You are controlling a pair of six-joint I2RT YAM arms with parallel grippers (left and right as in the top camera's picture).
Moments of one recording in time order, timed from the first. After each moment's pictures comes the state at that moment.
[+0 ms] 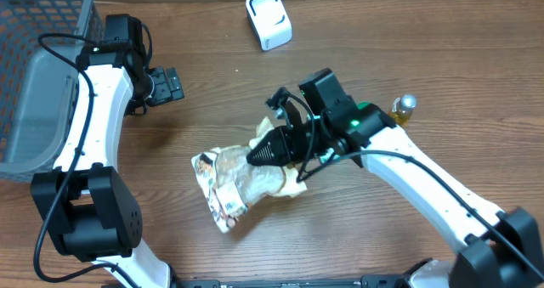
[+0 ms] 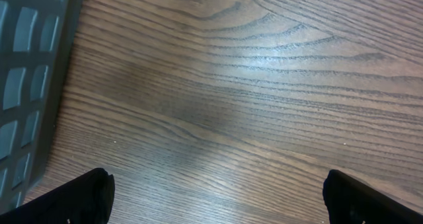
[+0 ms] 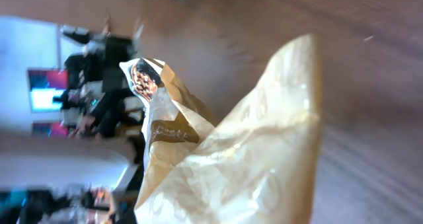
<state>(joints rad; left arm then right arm) 0.07 1.86 1.60 -1.04 -0.04 -0.27 0.58 1.58 1.22 -0.66 -0.89 0.39</state>
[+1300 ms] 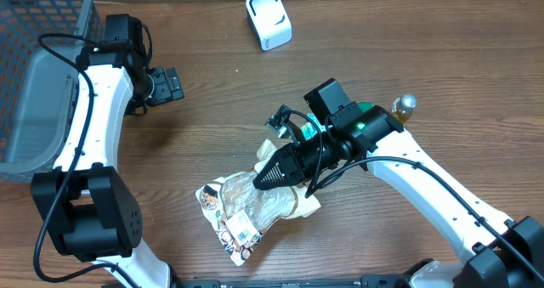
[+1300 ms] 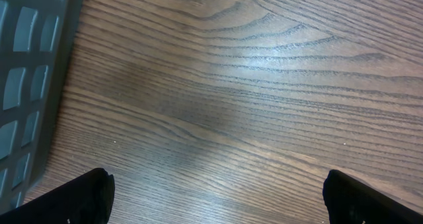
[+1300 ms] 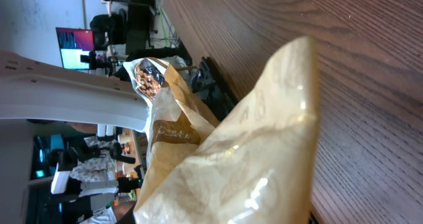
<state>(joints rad) 0.07 1.86 1.60 -1.04 -0.04 -0.27 0.58 1.55 1.22 -0.87 -1.03 0.23</state>
